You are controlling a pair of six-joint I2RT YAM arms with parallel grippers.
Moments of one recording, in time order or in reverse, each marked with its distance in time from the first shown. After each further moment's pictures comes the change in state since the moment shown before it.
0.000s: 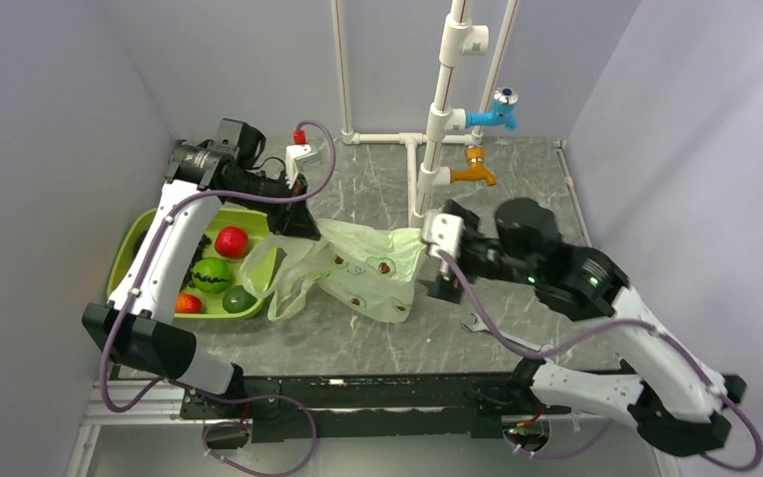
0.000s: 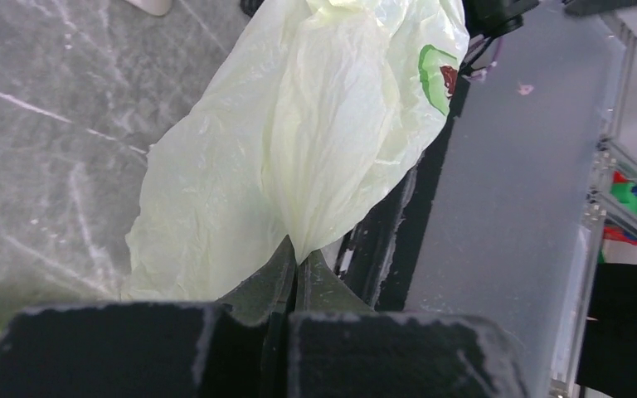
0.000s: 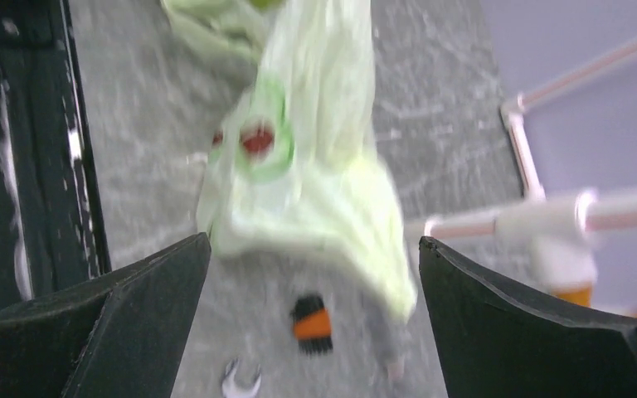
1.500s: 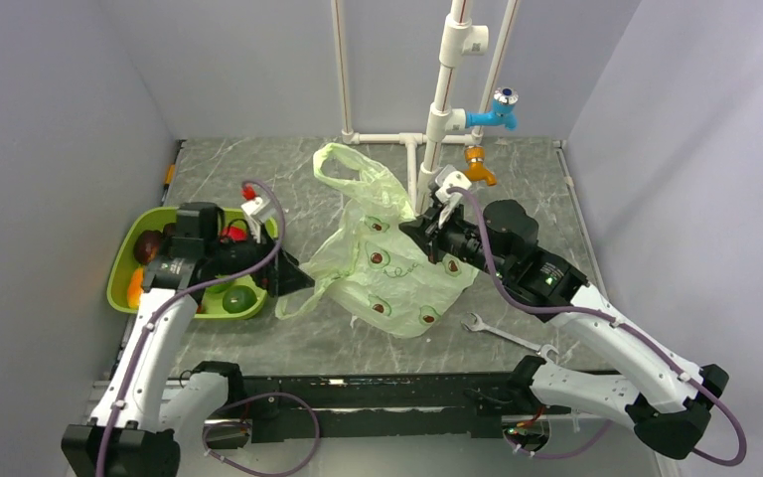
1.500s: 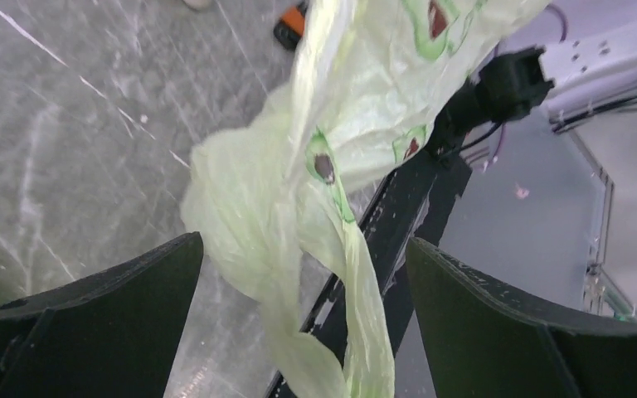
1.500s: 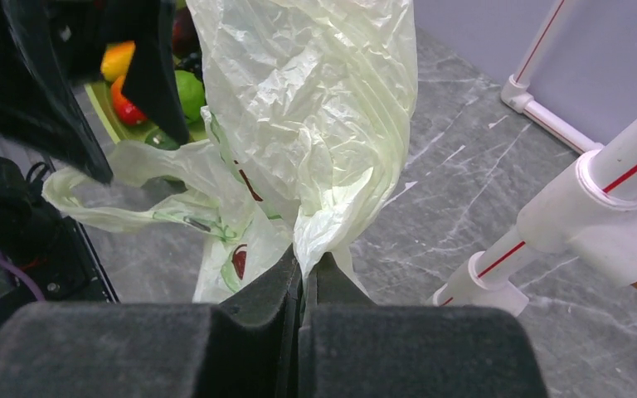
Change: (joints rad) left arm 0.233 -0.543 -0.761 0.592 0.134 -0.401; right arm -0.012 0.064 -0.213 0.606 0.151 0.553
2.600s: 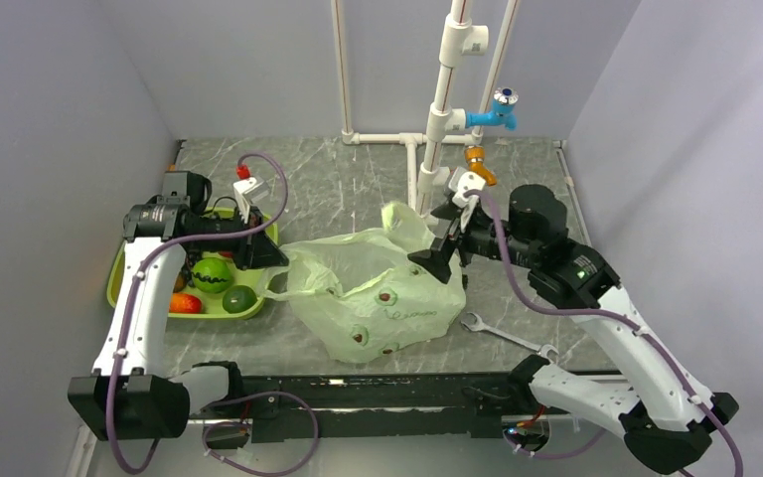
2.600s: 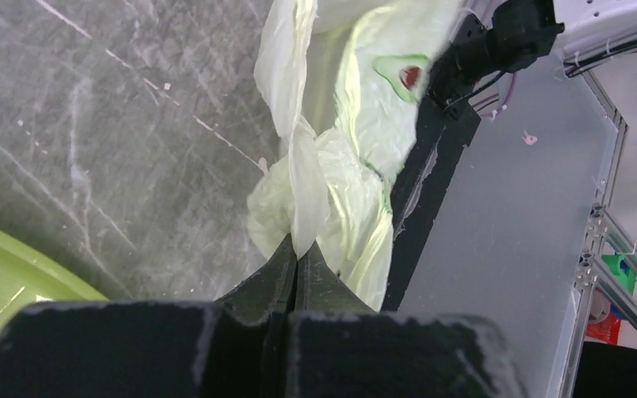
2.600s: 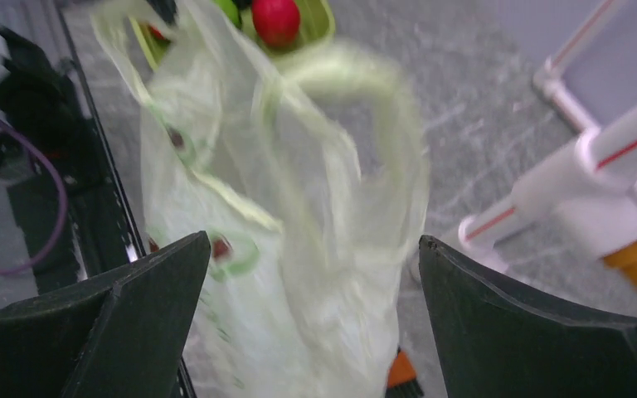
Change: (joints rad) left arm 0.059 0.264 0.336 -0.505 -0.023 0.420; right arm -0.180 -0.028 0.084 -0.295 -0.306 -0.181
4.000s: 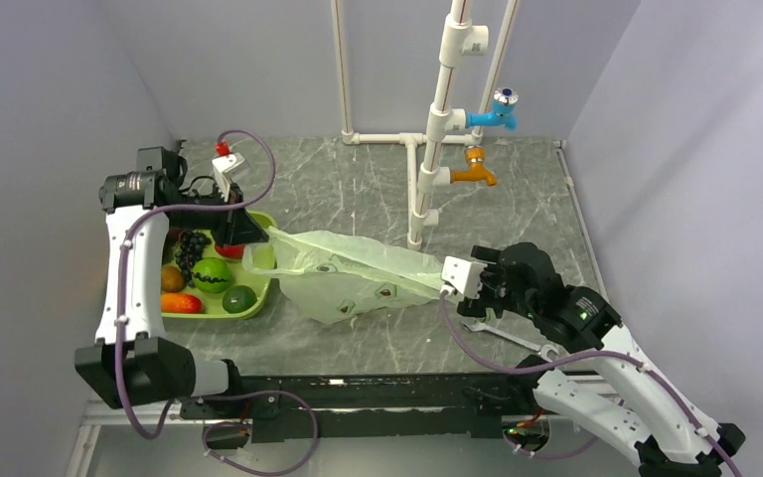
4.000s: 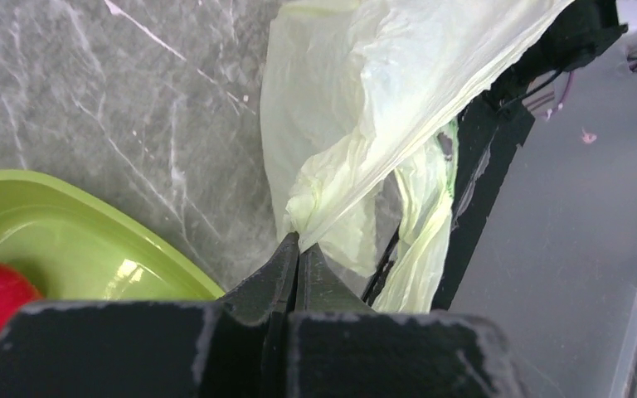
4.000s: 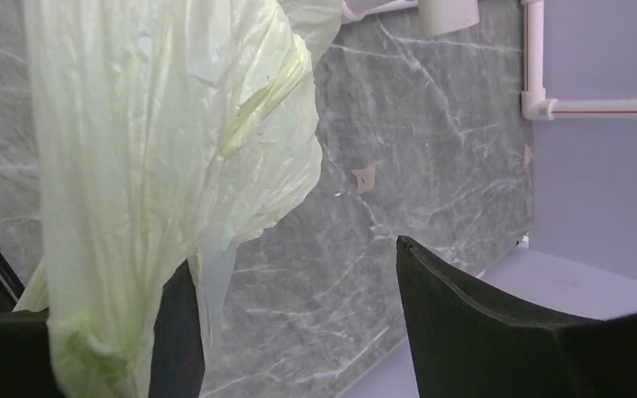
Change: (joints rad) left arm 0.133 0.117 0.224 -0.147 -0.002 0.206; right arm 0.031 -0.225 -0.277 -0.338 0.444 -0.619
